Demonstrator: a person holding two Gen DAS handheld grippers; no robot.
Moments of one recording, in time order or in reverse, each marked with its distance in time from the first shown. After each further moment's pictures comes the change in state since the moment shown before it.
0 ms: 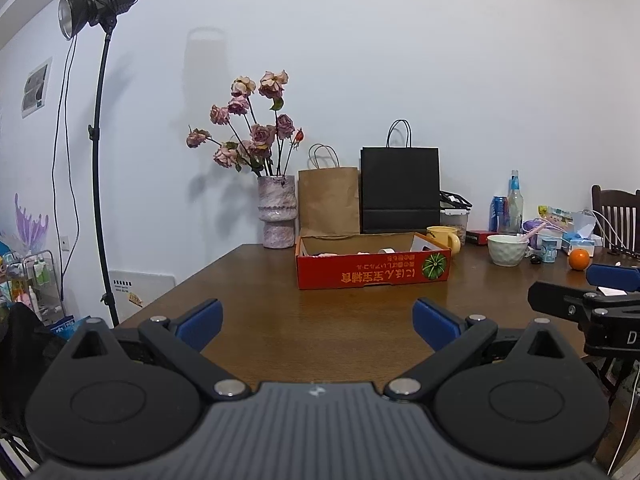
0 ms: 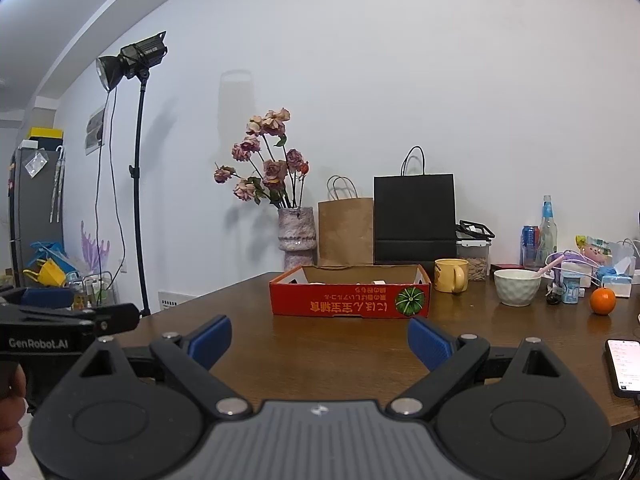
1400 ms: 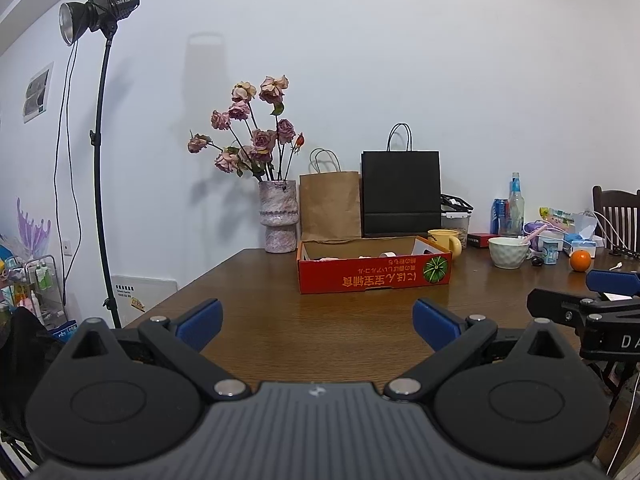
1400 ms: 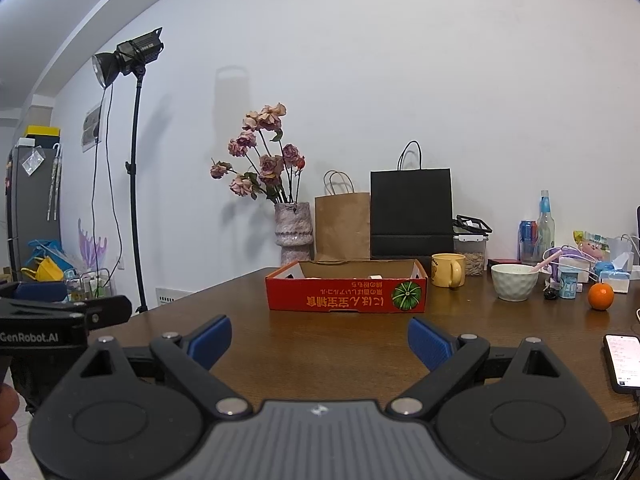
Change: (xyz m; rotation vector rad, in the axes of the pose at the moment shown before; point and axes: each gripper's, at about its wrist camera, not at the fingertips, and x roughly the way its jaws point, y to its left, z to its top) left arm -0.002 0.000 0.000 0.011 -0.019 0.008; right arm 0.001 -0.006 -0.003 0.009 0.013 -0.008
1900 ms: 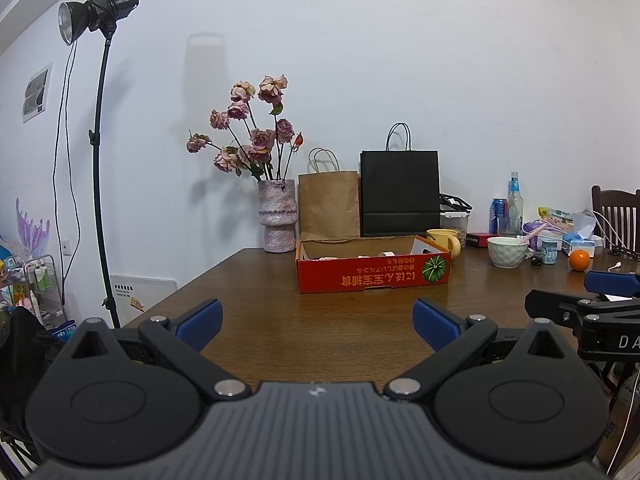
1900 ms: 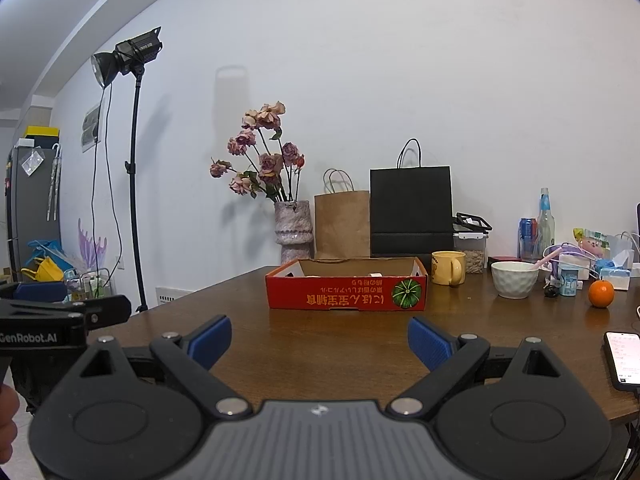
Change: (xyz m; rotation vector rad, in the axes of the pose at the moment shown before) left arm 0.000 -0.002 -0.001 -0.001 0.003 -0.003; right arm 0.001 0.001 0.000 0.003 0.005 0.000
